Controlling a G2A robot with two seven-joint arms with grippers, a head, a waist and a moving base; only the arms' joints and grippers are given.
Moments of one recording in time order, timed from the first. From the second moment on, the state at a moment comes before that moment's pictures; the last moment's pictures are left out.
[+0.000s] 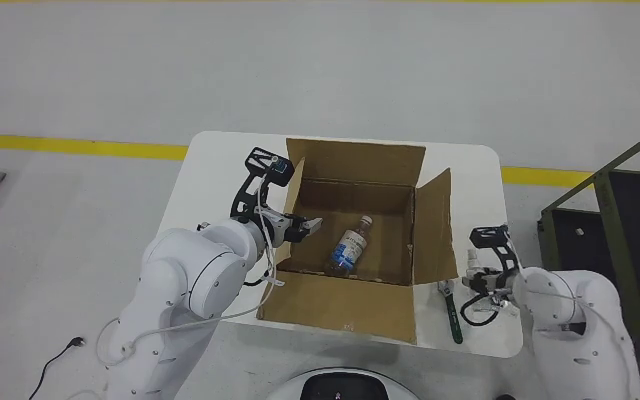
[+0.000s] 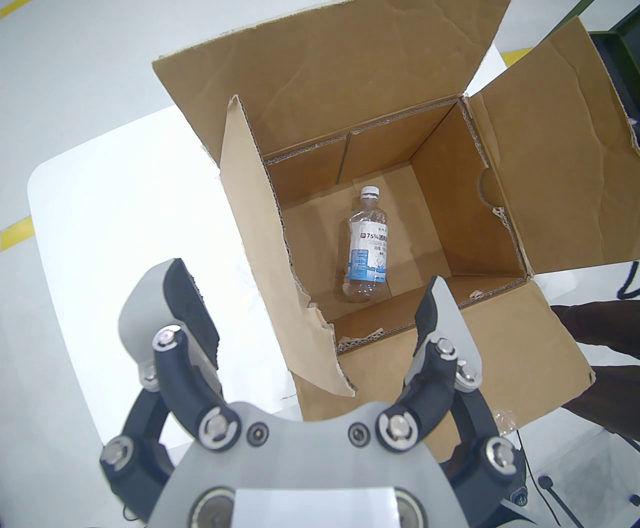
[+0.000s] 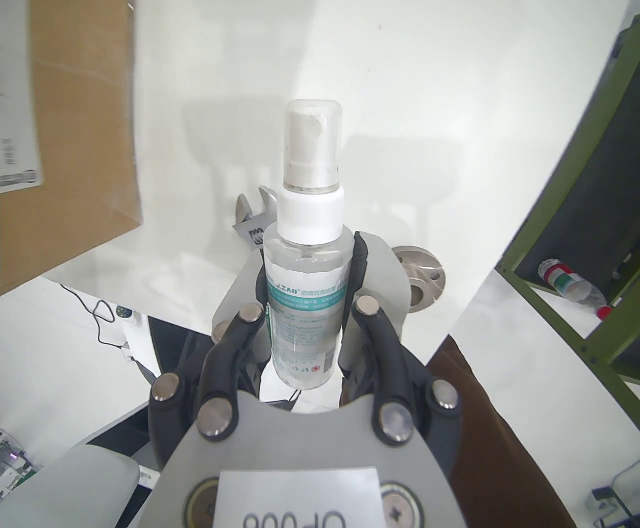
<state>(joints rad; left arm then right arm) 0.93 -1.31 -1.18 -2.07 1.12 0.11 -1.33 -1.35 -1.21 1.75 -1.91 -1.06 -0.07 1.48</state>
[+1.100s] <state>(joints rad) 1.03 -1.29 -1.29 -2.14 1.24 0.15 -1.20 -1.50 -1.16 2.01 -2.35 -0.72 -0.29 1.30</state>
